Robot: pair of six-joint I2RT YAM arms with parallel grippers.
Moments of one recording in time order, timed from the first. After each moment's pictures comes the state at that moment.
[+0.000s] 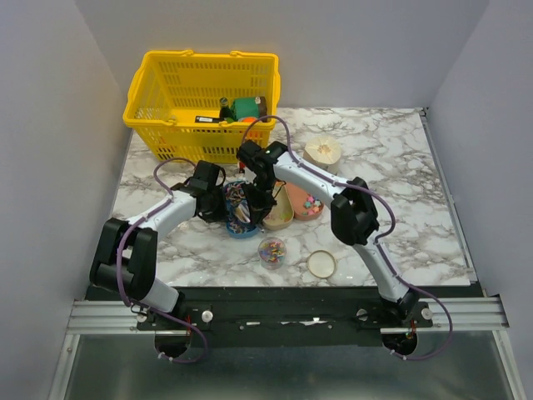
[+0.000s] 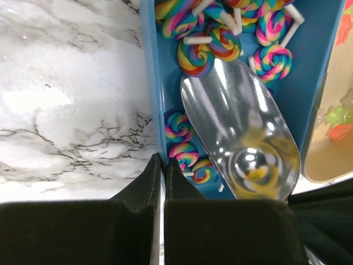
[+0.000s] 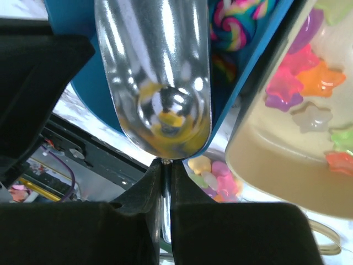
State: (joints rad) left arm -0.32 1.50 0.87 -0.46 0.12 -0.53; right arm 0.81 2.38 2.18 -1.22 -0.37 0.45
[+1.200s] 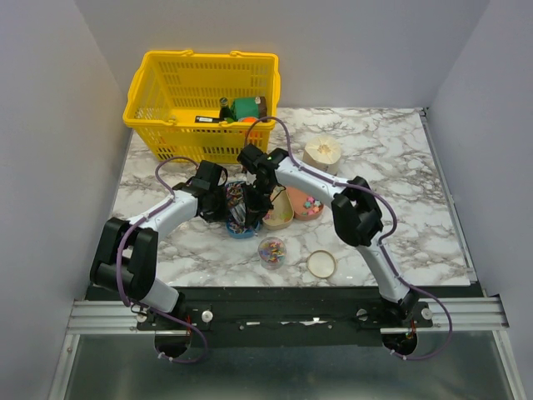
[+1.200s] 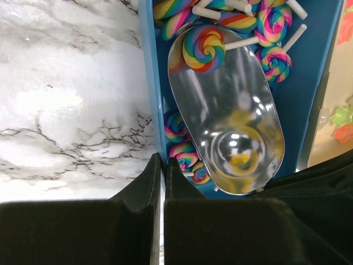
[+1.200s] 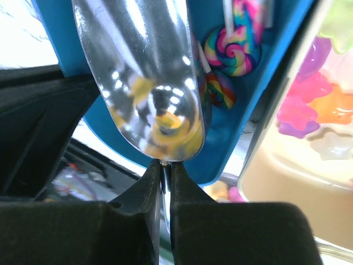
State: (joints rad) left arm -0.34 1.50 0.88 -0.47 0.09 -0.52; right arm 0.82 2.35 2.04 -1.04 -0.37 0.60
